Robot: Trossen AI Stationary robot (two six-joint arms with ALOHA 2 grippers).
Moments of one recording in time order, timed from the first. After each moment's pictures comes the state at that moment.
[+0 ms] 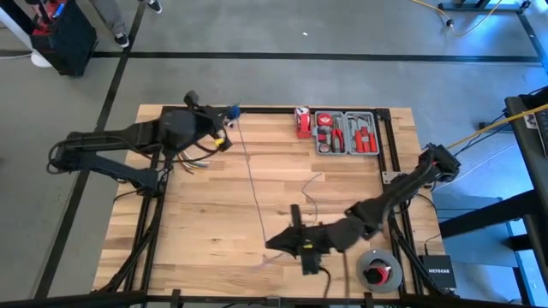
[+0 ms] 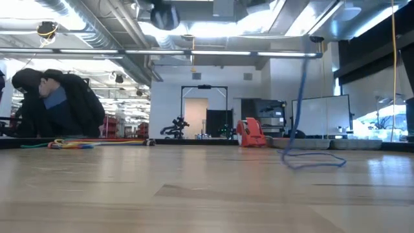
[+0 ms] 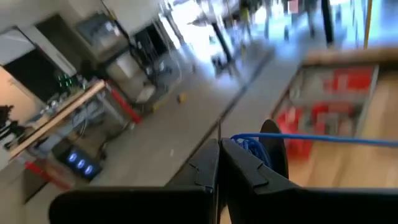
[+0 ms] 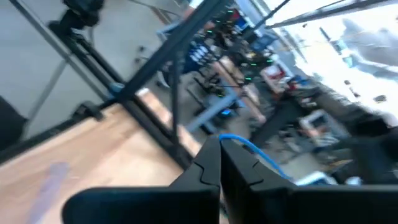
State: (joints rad) left arm 0.08 1.07 1.17 -0.36 -0.79 0.27; right arm 0.61 1.65 1.34 0.20 0.42 -0.75
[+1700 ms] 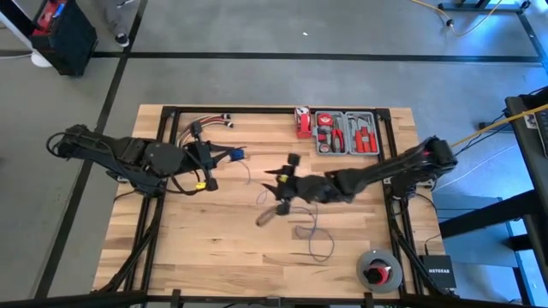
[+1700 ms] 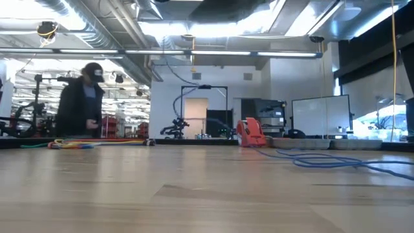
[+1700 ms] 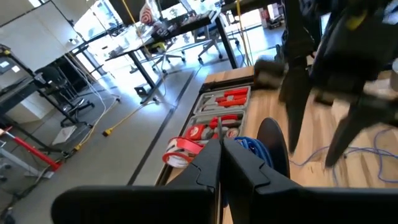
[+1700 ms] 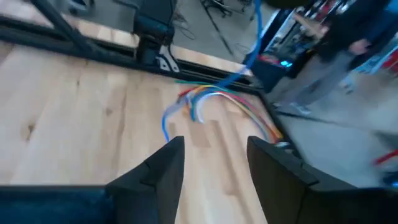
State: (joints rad) left arm -0.29 1.03 1.17 -0.46 -0.75 0.18; right arm 0.25 1.62 1.15 0.10 0.56 -0.18
